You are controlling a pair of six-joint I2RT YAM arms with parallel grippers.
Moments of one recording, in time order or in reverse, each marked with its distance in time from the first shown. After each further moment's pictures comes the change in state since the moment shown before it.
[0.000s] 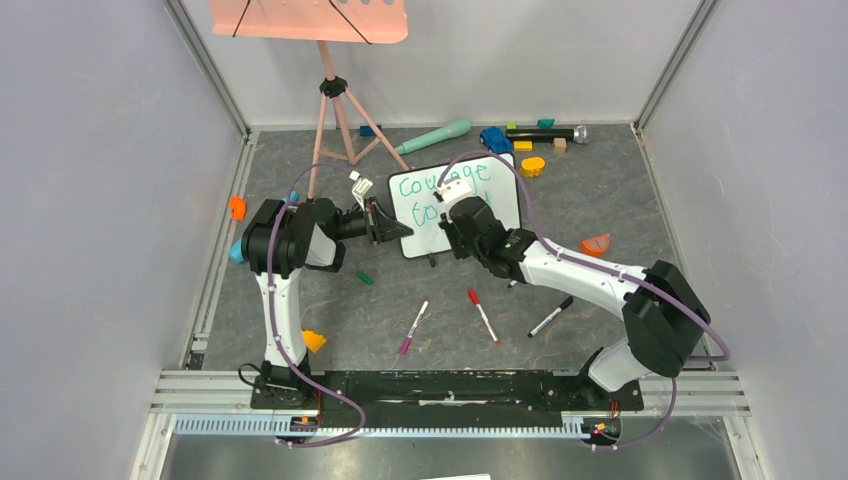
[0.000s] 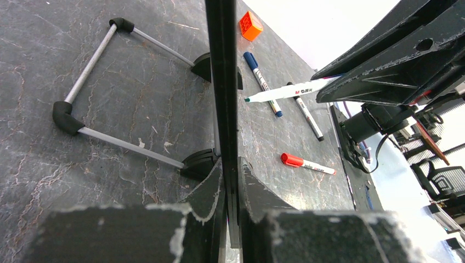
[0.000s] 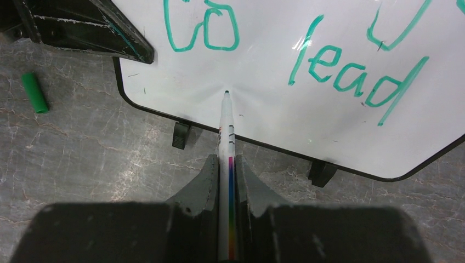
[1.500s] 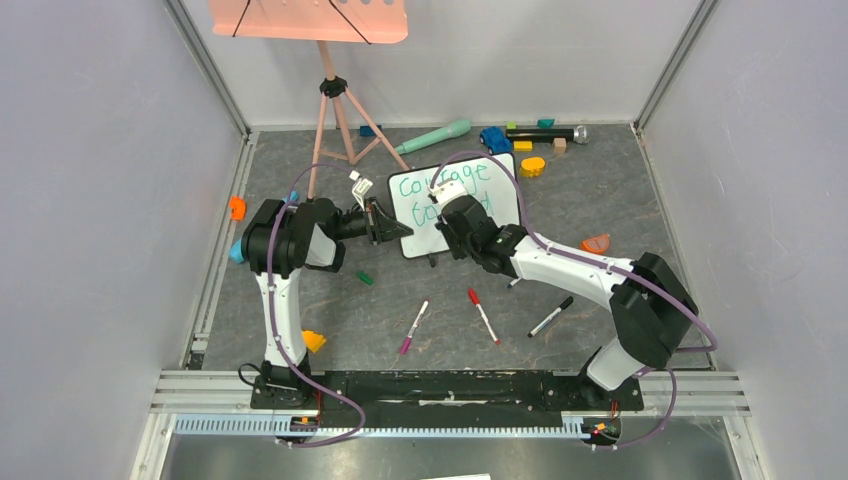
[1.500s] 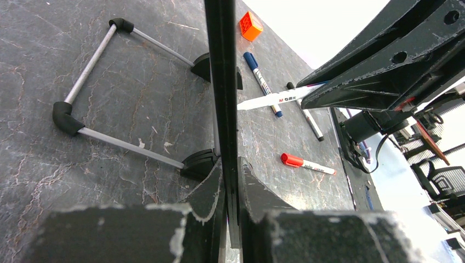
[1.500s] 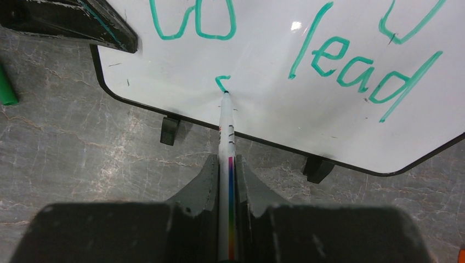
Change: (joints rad) left arm 0.000 0.000 0.000 0.001 0.000 0.000; right arm 0.001 0.071 0.056 -0.064 0.019 -0.019
